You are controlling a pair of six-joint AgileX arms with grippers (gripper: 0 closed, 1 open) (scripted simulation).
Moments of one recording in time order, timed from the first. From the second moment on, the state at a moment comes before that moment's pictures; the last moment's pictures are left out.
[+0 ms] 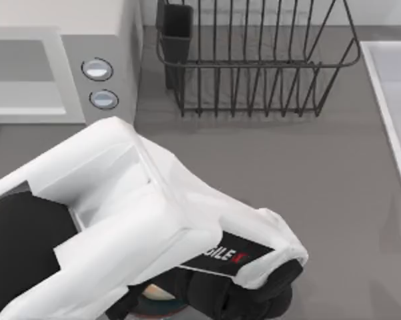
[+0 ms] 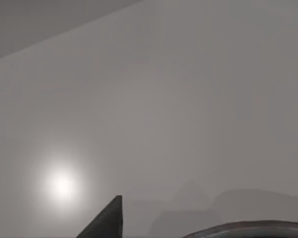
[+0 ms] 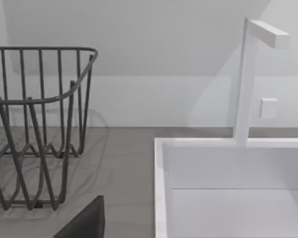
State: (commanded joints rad) left arm -1.11 2.24 1.28 -1.40 -1.00 -2.42; right arm 0.00 0.00 0.00 0.00 0.00 0.00
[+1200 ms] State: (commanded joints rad) left arm -0.12 0.30 0.20 -0.28 -0.17 -0.33; right arm 0.00 0.00 0.00 0.00 0.00 0.00
